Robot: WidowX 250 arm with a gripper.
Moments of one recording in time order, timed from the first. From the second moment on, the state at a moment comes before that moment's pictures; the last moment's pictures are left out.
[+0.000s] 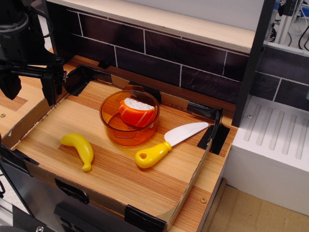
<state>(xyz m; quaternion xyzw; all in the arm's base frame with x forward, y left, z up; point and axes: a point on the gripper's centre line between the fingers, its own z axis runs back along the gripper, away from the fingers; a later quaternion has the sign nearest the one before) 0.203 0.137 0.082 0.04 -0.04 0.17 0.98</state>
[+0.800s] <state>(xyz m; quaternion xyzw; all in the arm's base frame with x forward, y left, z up) 0.200 0.104 0.115 0.02 -0.09 0.34 0.94</state>
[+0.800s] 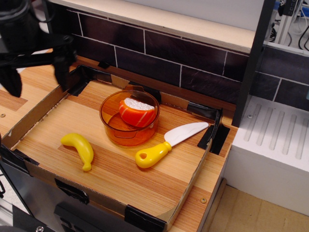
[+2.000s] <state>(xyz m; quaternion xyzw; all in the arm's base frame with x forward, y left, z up) 0.253 0.055 0.100 -0.03 -0.01 0.74 0.67</state>
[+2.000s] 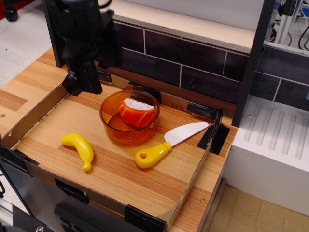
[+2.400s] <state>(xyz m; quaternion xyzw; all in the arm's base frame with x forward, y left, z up) 0.264 0.045 0.067 -0.01 -0.01 0.74 0.67</state>
